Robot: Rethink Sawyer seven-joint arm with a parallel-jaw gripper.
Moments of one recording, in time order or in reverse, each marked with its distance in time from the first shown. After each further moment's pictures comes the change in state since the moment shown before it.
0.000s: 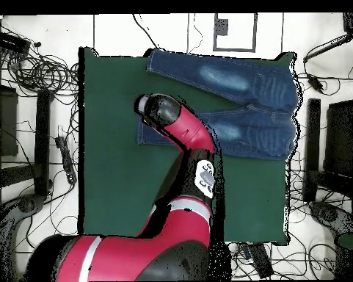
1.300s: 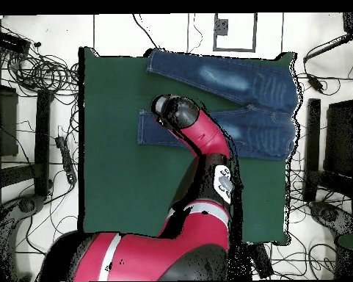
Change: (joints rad) arm -0.066 -0.015 -0.002 0.046 0.001 -0.042 0.000
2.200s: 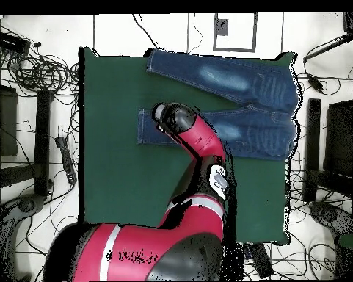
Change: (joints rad) arm 0.009 0.067 -0.005 -0.010 0.001 -0.002 0.000
